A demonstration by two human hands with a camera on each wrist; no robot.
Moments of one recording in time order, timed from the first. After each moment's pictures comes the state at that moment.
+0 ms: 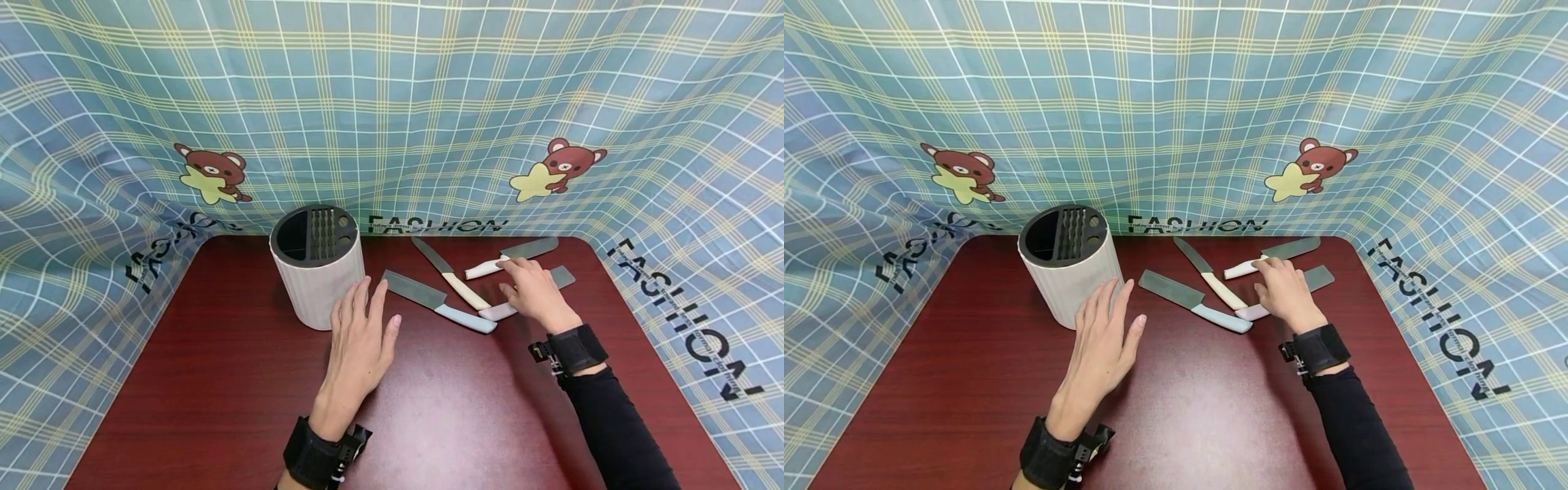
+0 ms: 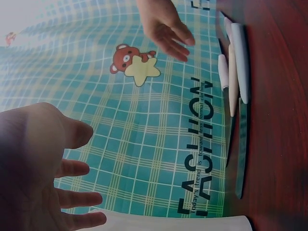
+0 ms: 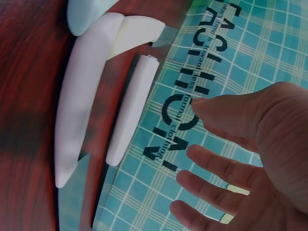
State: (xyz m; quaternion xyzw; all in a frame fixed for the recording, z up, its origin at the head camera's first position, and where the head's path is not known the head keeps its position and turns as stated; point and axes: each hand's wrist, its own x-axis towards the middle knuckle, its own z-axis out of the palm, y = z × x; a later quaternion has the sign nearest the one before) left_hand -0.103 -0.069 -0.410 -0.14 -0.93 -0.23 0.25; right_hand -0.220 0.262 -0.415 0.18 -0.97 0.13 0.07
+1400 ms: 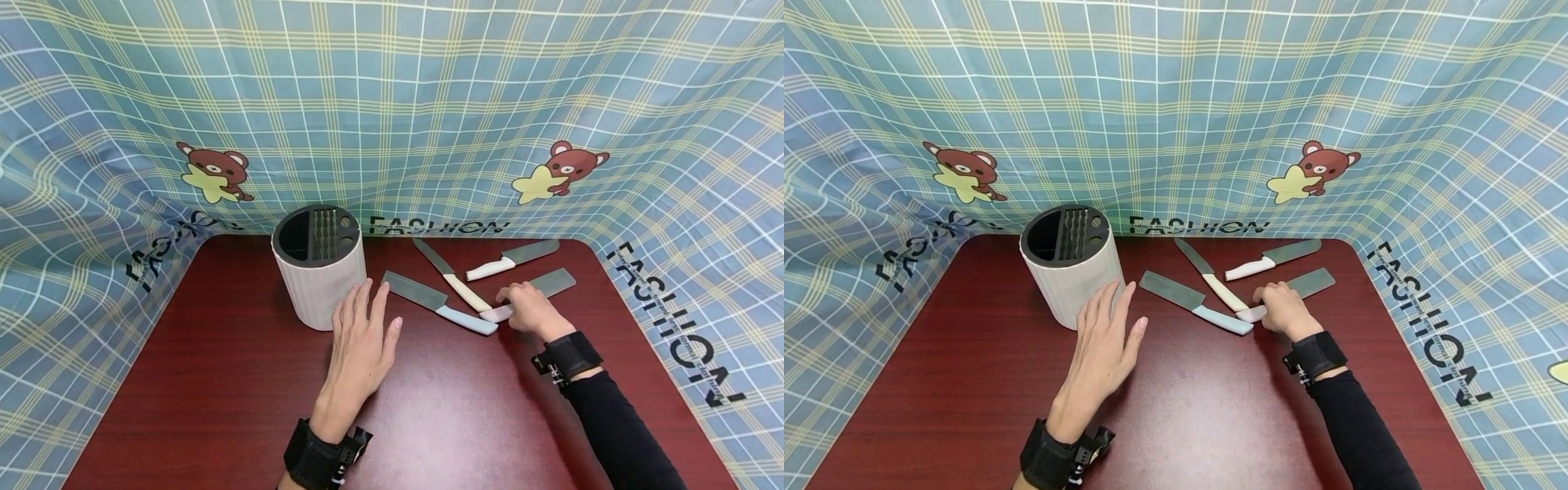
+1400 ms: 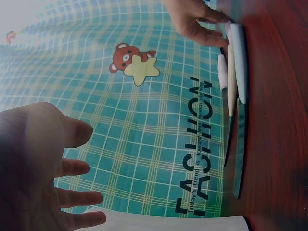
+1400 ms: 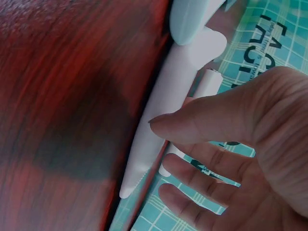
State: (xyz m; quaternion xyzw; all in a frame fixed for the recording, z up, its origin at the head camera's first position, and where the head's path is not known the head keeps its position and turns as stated) left_hand -0.101 -0.071 -0.412 -0.14 -0.93 -0.24 0.24; right_hand -0.223 0.270 -0.452 0.20 -0.97 0.10 -0.03
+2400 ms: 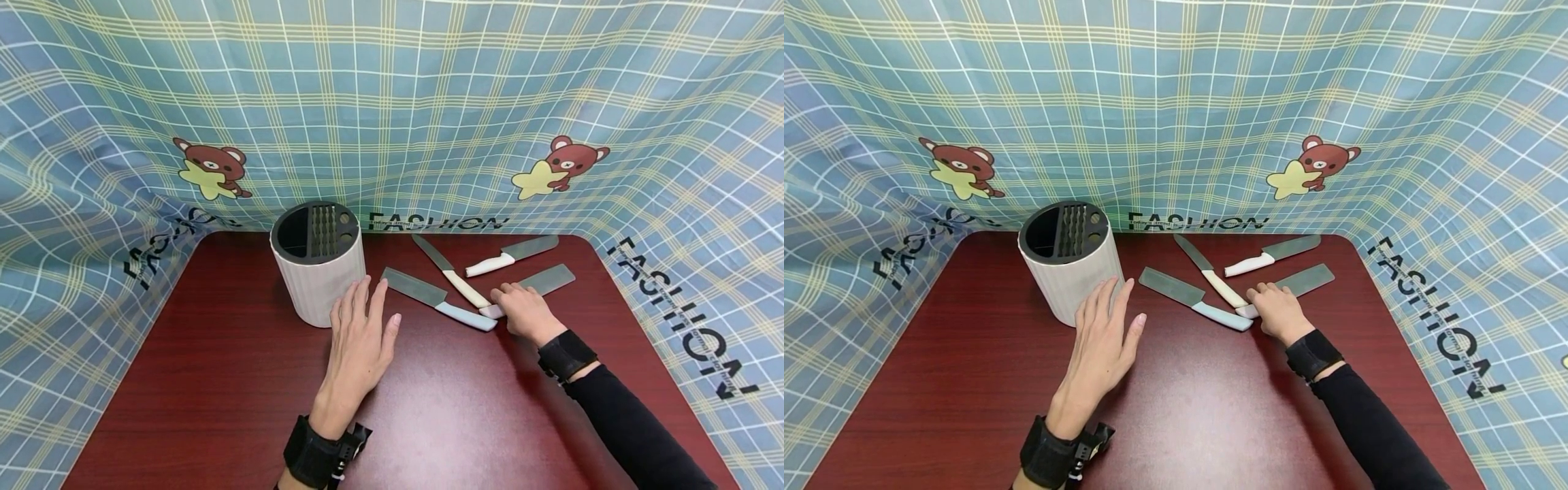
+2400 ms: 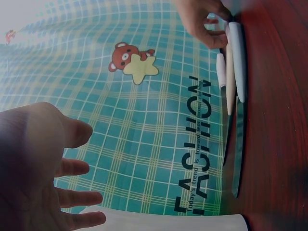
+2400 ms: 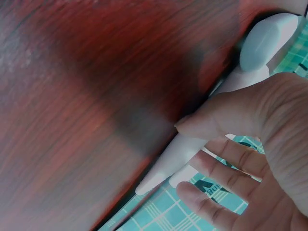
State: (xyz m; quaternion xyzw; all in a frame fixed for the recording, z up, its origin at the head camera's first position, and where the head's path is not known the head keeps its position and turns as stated) left_hand -0.103 -0.072 -0.414 -0.14 -0.93 -0.24 0.24; right_hand -0.218 0.266 -0.474 0.25 -0.97 -0.02 0.04
